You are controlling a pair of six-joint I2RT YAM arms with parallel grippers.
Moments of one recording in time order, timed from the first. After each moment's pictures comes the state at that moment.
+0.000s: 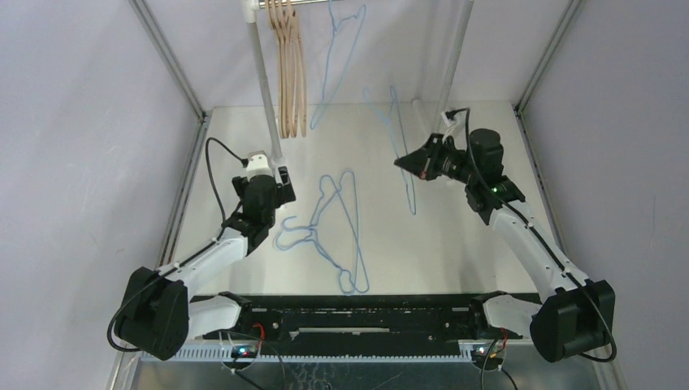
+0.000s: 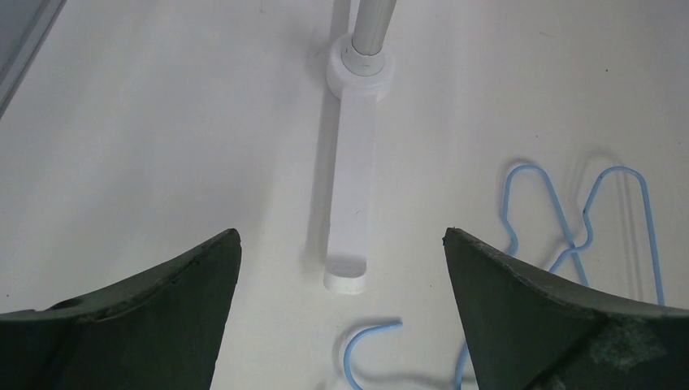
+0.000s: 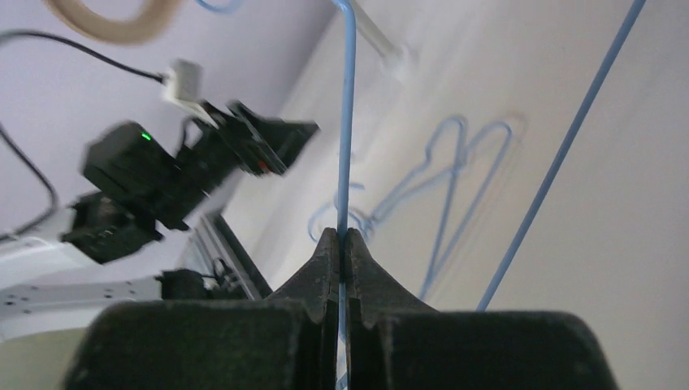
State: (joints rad) left arm -0.40 1.18 0.58 0.15 -0.53 -0.31; right arm 0.28 1.17 0.96 -0.10 -0.61 0.54
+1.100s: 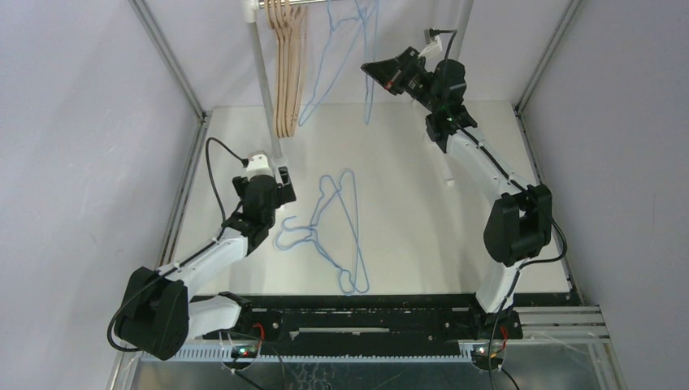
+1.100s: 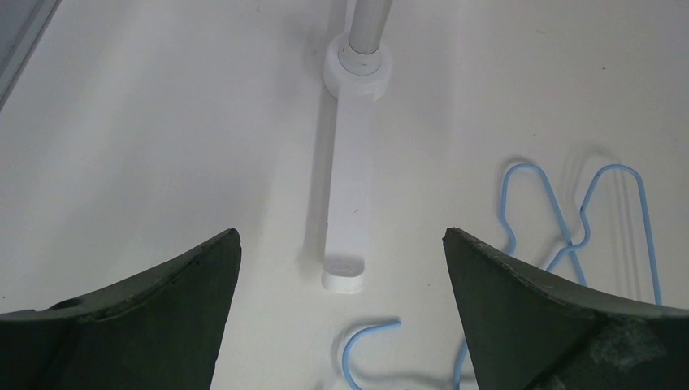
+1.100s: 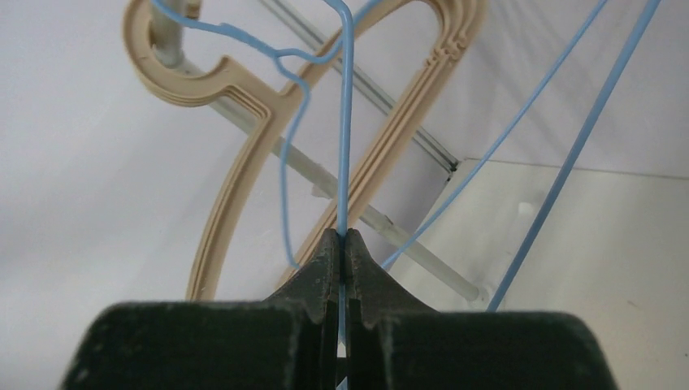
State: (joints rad) left arm -0.40 1.18 0.58 0.15 -0.52 -0.31; right arm 0.33 1.80 1.66 0.36 -0.48 0.94
